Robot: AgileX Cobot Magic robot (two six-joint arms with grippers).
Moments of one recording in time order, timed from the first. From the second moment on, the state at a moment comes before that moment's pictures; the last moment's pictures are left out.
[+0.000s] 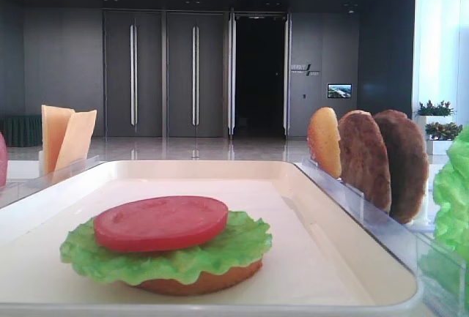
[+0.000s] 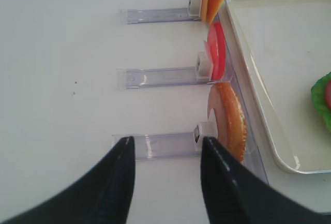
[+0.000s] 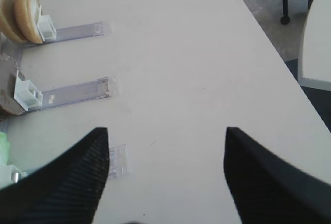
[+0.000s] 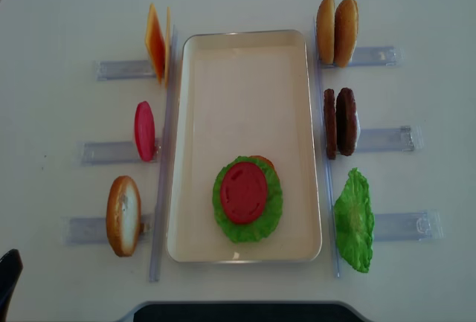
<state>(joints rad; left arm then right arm) 0.04 -0.02 -0.47 -0.05 1.11 0.07 -0.05 -0.01 -0.50 -0.04 1.14 0.10</state>
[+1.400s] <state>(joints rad) 0.04 -0.02 -0.47 -0.05 1.11 0.07 -0.05 -0.01 -0.50 -0.04 1.14 0.10</state>
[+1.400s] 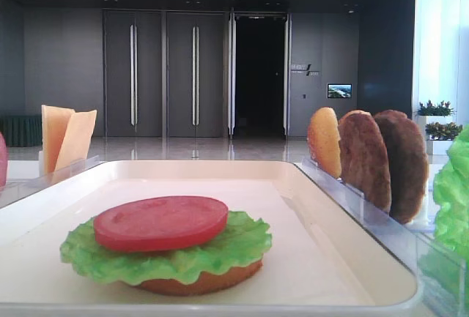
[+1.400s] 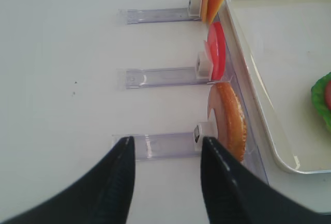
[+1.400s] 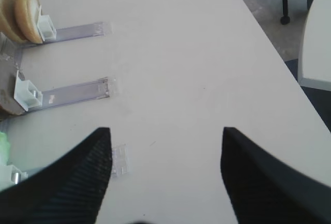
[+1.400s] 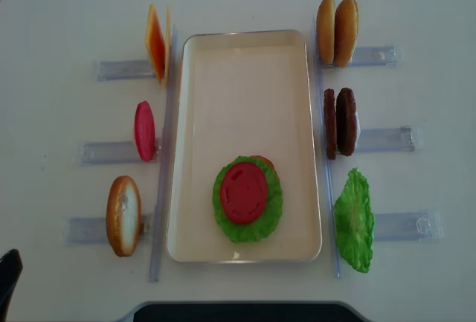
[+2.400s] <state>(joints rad) 0.04 -0.02 -0.47 -0.05 1.11 0.07 -0.05 0.60 -0.71 -0.04 1.14 0.09</state>
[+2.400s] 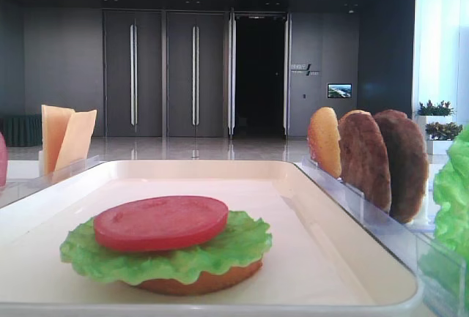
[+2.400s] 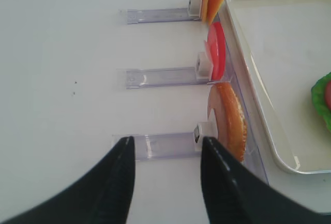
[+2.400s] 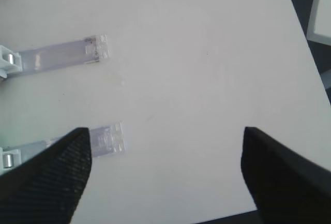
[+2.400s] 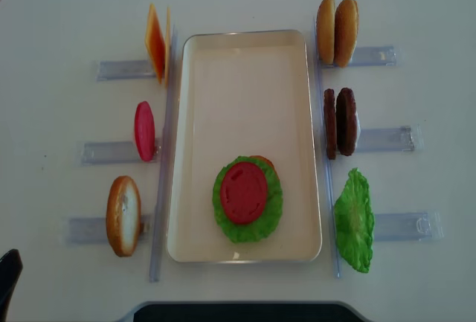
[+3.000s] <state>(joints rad) 0.04 -0.02 -0.47 -0.05 1.11 0.07 -0.05 1.17 -0.91 -0.03 1.01 0.09</state>
